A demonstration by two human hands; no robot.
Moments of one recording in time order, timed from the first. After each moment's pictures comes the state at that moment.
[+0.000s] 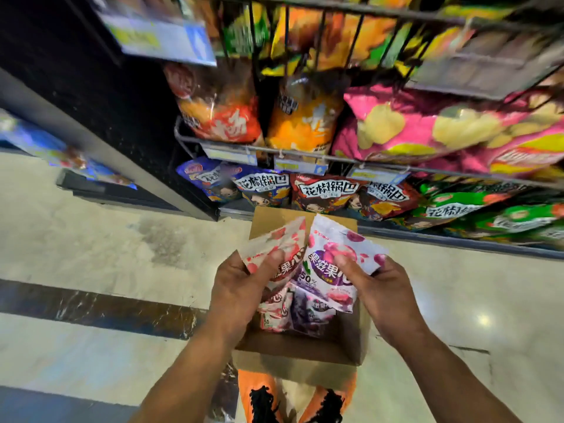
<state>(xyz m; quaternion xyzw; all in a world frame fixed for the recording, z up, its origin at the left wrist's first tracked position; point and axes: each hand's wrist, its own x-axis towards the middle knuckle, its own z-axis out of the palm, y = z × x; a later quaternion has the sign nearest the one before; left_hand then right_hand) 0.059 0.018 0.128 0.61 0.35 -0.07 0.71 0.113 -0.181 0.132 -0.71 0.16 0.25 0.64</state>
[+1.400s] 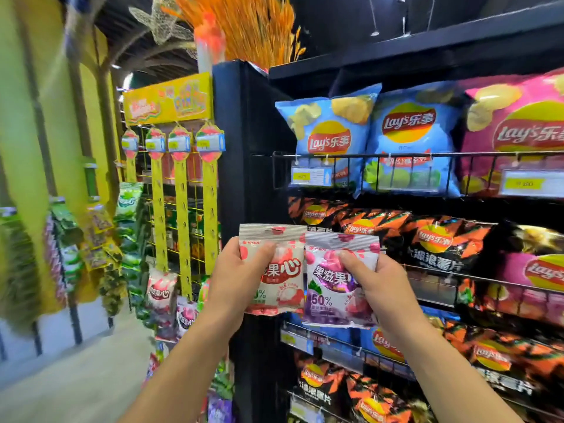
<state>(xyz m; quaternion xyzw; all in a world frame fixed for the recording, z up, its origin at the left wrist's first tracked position) 0.018 0.067 0.986 0.67 0.14 0.41 0.61 0.127 -0.120 0.981 -0.59 -0.32 0.01 0.74</state>
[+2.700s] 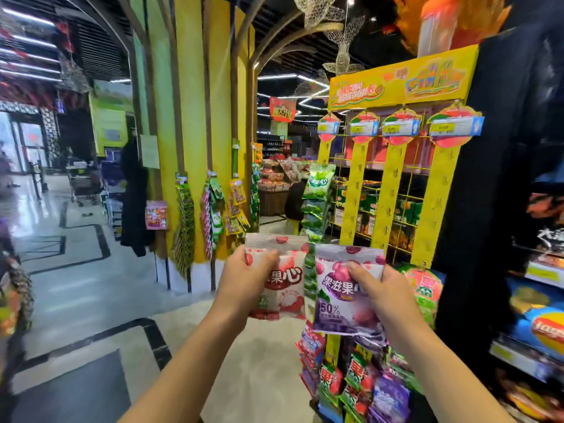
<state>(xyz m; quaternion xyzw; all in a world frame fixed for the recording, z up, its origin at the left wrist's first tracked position) -0.304 0.352 0.944 0.63 0.30 0.49 0.53 -0.131 0.208 0.944 -0.60 -0.37 0.17 0.69</state>
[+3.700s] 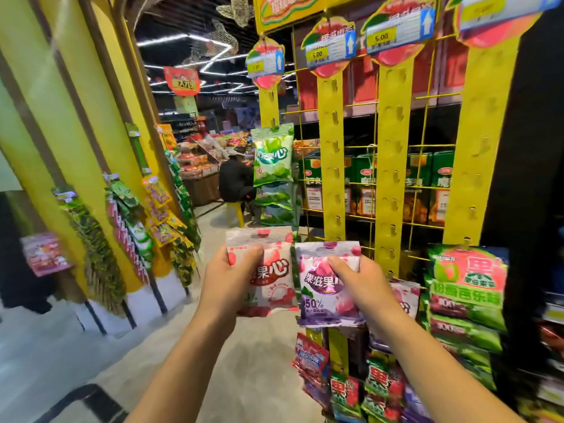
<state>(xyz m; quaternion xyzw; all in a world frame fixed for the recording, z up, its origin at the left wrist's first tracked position) -0.137 0.580 0.914 0.68 0.25 0.36 0.60 0.013 0.429 0.855 -0.67 -0.24 0.10 0.70</state>
